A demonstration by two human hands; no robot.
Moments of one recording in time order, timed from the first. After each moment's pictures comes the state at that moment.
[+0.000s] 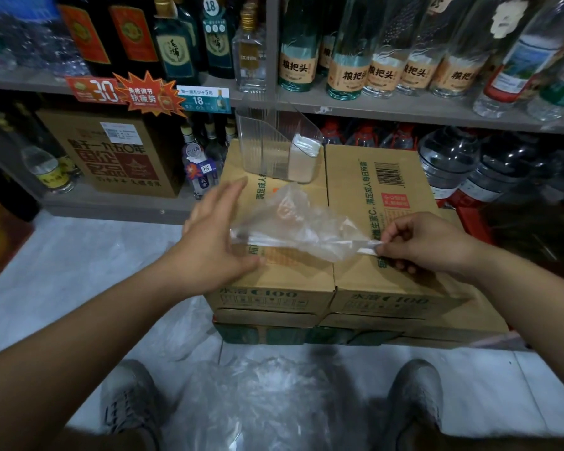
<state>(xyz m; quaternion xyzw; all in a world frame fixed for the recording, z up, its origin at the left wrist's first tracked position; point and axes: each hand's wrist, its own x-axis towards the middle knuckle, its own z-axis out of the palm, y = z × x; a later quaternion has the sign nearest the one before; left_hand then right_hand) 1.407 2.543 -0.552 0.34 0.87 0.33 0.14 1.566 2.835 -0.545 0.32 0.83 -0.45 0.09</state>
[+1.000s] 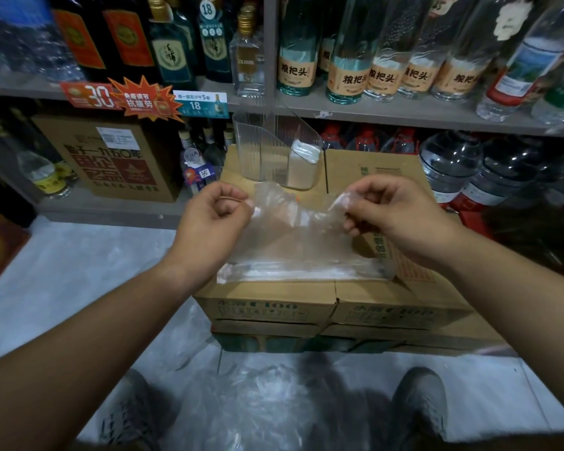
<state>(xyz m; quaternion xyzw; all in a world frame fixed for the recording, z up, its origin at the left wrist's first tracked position) 1.393 2.576 -0.559 0.18 0.74 0.63 0.13 1.526 2.795 -0.512 0.18 0.76 -0.62 -0.07</state>
